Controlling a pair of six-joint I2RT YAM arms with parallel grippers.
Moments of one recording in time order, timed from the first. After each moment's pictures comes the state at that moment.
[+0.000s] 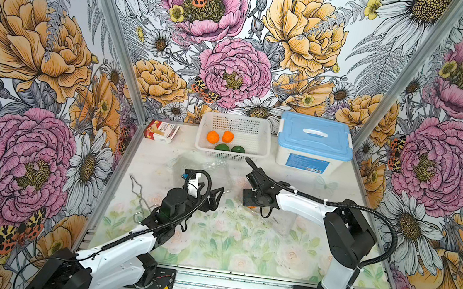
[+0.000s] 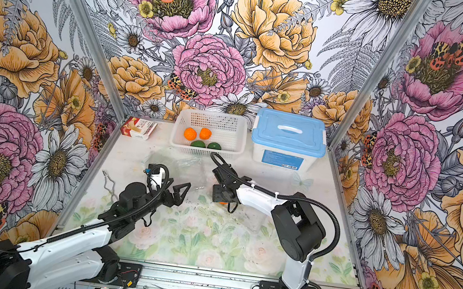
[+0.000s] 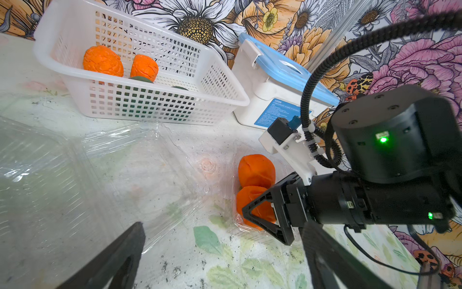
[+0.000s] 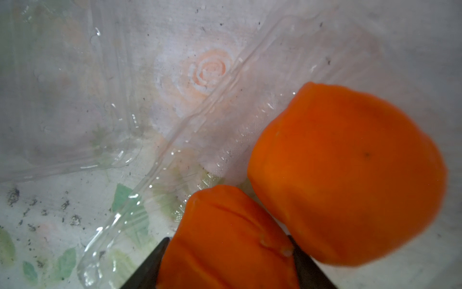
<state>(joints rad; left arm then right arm) -0.55 0.95 0.30 0.38 0.01 -0.48 0.71 1.83 1.18 -0.47 0.09 0.52</state>
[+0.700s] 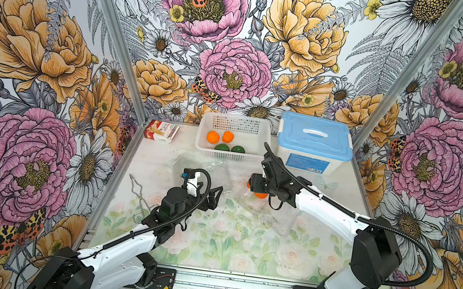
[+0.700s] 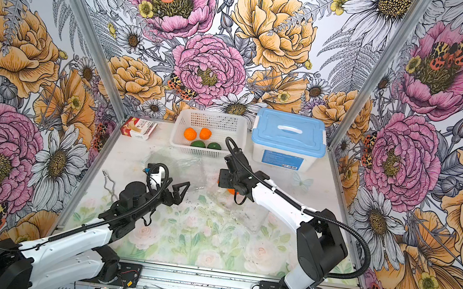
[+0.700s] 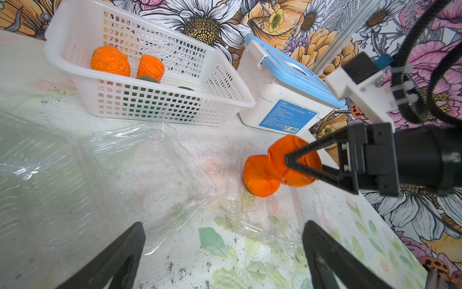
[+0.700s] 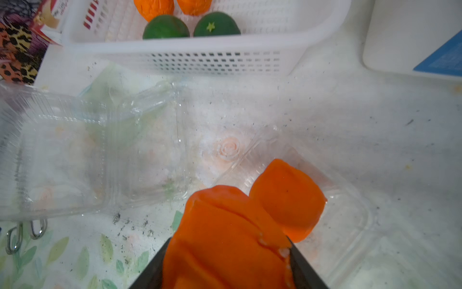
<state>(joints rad) -0.53 0.96 0.30 0.38 0.01 -0.48 0.63 1.62 1.23 -0.45 0.06 0.50</state>
